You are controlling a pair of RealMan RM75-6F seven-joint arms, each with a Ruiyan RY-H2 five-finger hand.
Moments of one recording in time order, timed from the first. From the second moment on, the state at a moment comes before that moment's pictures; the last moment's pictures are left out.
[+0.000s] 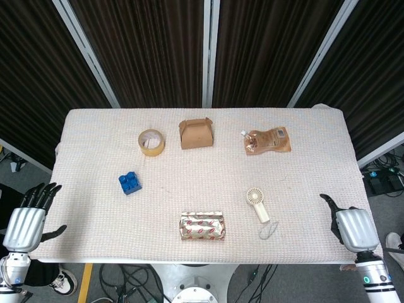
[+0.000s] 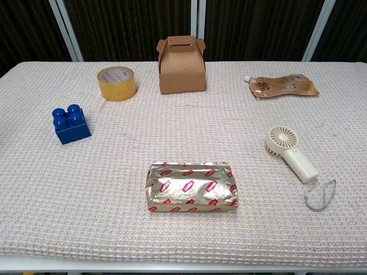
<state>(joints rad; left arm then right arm) -0.08 -1.20 -0.02 -1.59 1.56 1.52 0.12 0.13 -1.15 0.02 -1.63 -1.54 1.35 -0.20</state>
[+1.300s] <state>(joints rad) -0.08 -1.20 -0.01 -1.52 1.54 1.50 0.08 0.33 -1.41 0.00 -1.65 -1.31 1.02 -0.56</state>
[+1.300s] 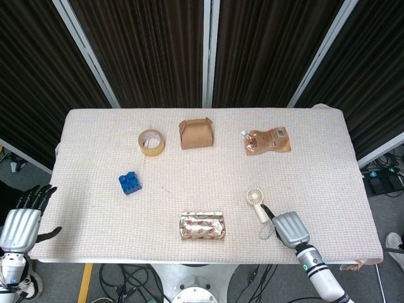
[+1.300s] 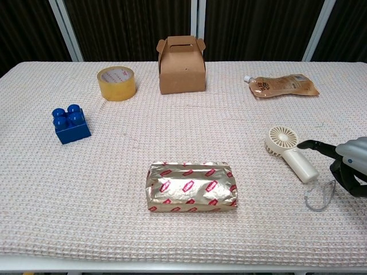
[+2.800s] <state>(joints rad) -0.08 -1.20 -0.01 -1.53 1.54 1.50 0.08 0.36 -1.37 -0.03 -1.70 -1.29 1.07 -0.47</state>
